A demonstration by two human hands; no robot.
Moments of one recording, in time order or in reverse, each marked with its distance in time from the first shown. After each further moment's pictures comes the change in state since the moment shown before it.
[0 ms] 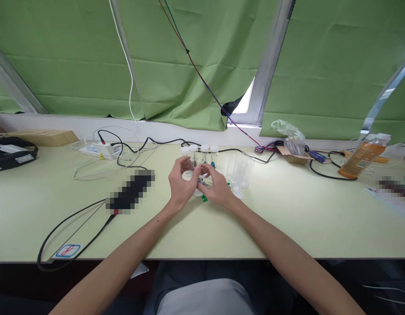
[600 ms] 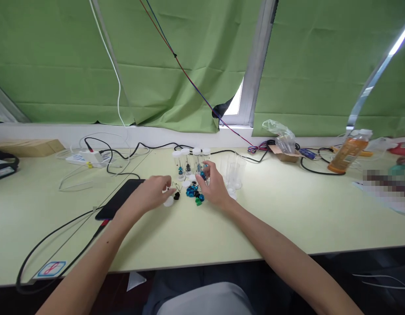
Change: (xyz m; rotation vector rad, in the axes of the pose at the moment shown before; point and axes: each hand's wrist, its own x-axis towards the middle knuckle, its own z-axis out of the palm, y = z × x) left_hand 0.044 -0.008 -0.079 0.839 -0.876 -0.115; right_hand 0.003 0.007 -0.001 -0.115 0.193 0.125
